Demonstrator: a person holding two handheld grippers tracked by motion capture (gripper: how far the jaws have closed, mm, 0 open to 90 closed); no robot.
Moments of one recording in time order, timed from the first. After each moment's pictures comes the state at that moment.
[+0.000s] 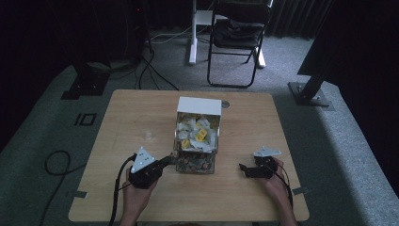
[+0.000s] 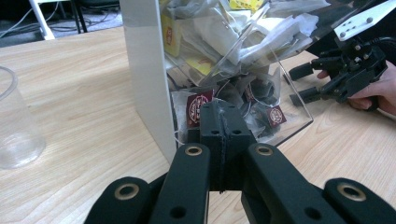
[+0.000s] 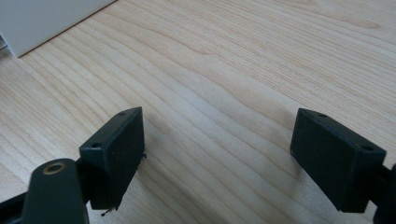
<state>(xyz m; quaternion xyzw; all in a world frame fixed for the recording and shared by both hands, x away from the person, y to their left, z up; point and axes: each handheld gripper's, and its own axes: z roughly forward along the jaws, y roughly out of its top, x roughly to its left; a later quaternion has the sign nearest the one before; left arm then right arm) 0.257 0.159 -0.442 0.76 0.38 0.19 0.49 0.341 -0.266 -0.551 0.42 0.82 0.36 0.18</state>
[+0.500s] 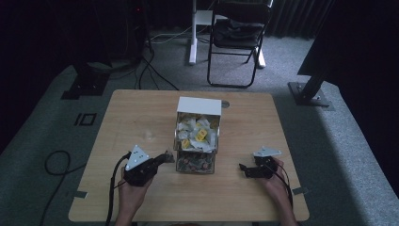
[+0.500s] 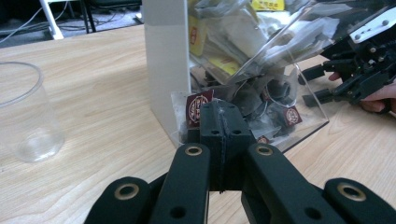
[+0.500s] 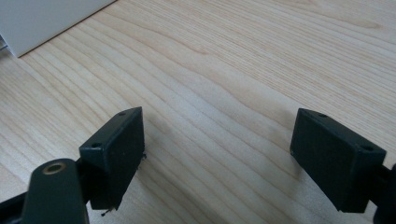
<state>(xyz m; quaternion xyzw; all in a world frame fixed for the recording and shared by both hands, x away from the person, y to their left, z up) 0.263 0.173 -0.443 0.76 0.39 0.20 0.48 0.341 -0.266 -0.551 0.42 0.82 0.36 0.18</state>
